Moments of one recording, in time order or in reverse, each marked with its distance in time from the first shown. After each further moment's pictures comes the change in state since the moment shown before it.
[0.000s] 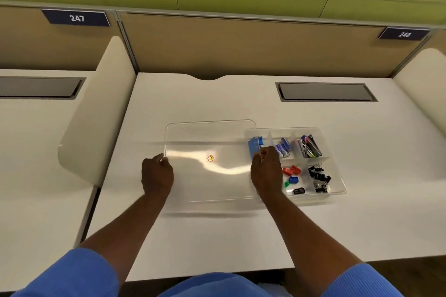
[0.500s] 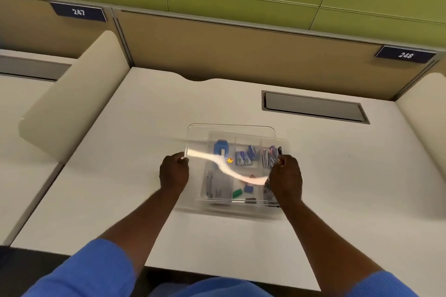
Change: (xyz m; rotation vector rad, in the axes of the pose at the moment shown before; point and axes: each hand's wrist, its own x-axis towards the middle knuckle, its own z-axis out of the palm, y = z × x) left_hand -0.116 0.107 0.124 -0.116 -0.037 -0.030; right_hand 0.114 0.139 -0.136 -0.087 -0.067 -0.072
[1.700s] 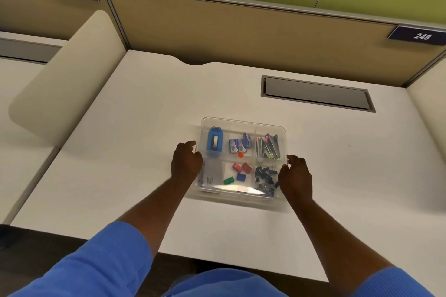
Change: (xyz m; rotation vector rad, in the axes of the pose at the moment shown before) left_hand -0.031 0.031 0.044 0.156 -0.120 0.047; right_hand 0.014 0.060 -0.029 -0.179 -0.173 0.038
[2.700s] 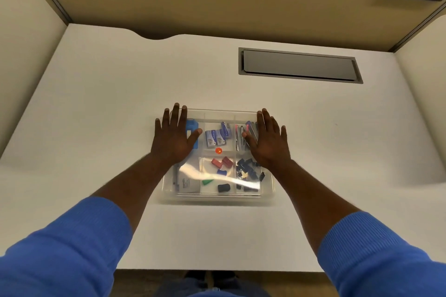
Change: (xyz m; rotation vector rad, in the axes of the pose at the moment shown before) left_hand 0.078 0.018 0.044 0.580 -0.207 0.449; right_hand 0.087 0.000 0.037 -0.324 -0.234 -0.311
